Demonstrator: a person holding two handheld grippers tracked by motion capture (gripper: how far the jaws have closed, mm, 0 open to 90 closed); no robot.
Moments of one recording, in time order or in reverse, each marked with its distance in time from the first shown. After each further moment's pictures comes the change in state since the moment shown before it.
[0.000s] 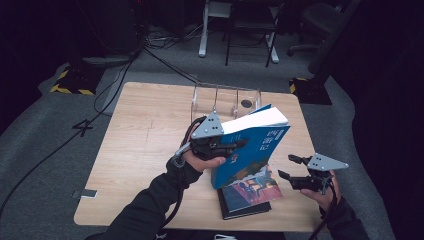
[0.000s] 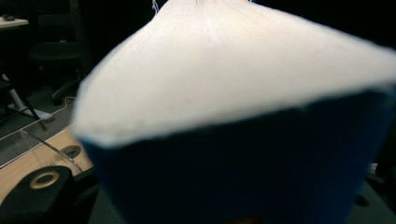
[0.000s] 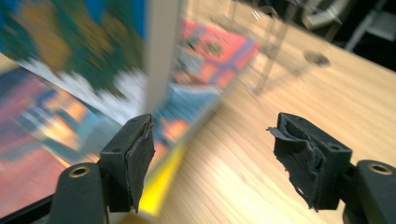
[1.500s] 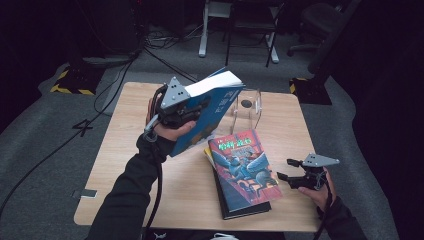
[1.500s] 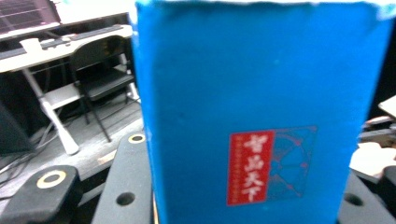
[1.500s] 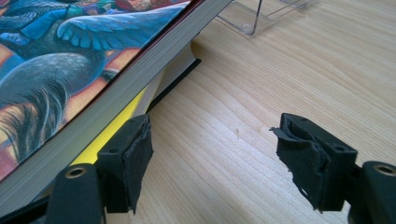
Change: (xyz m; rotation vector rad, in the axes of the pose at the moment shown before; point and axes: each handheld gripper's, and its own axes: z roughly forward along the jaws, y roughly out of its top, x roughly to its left) left arm 0.067 0.029 -0.062 0.012 0.407 -0.002; right arm -0.019 -0.029 0.025 0.102 0.043 0.101
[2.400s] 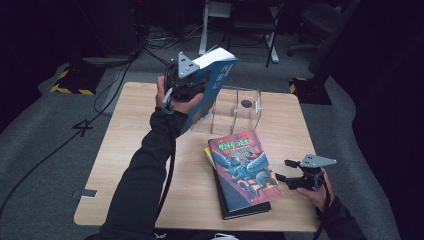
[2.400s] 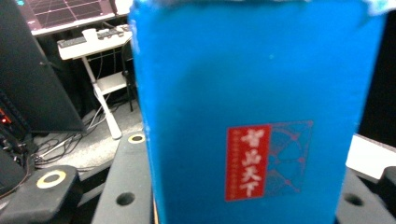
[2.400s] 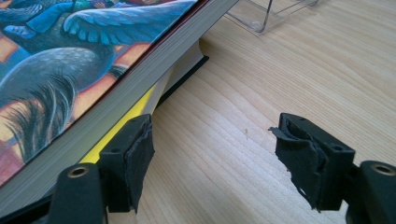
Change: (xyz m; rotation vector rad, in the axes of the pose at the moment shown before) left arm 0.027 0.026 0.053 0.034 0.188 -0.039; right arm 0.004 0.001 0.004 0.015 0.015 -0.015
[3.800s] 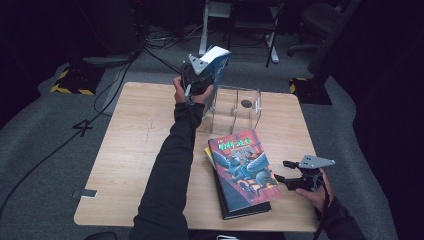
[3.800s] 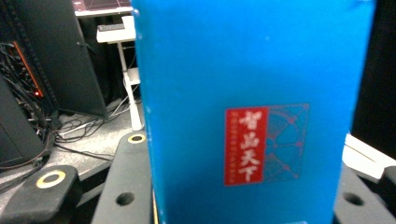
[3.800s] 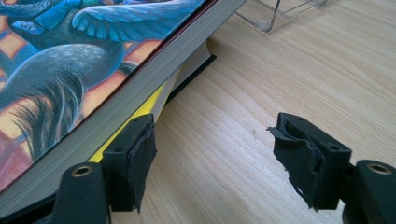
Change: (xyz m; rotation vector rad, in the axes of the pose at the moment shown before) left arm 0.007 -0.038 0.097 -0.026 0.166 -0.118; right arm 0.003 -0.001 0.002 -0.003 0.015 -0.013
